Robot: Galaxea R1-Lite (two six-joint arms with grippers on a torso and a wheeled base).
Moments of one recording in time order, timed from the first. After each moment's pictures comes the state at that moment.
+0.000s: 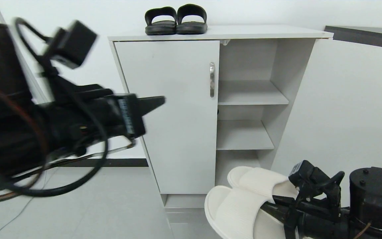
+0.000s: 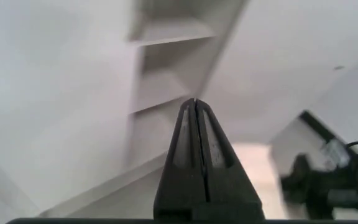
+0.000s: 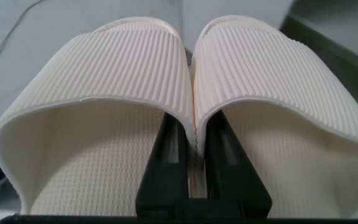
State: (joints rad) left arm -0.65 1.29 -0.92 -0.33 0.06 -0.15; right arm 0.76 1.56 -0.33 -0.91 0.06 -0.02
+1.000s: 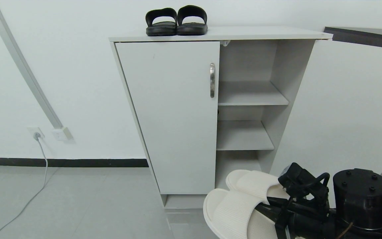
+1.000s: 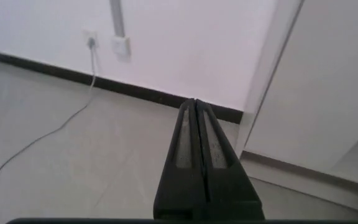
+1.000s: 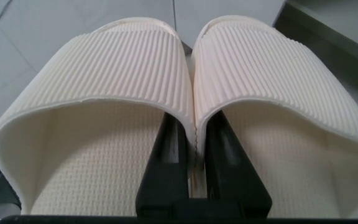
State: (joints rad) left arm 0.02 0.10 -0.07 0.02 0.31 -0.02; right arm 0.78 1.62 -0.35 -0.91 0.03 -0.02
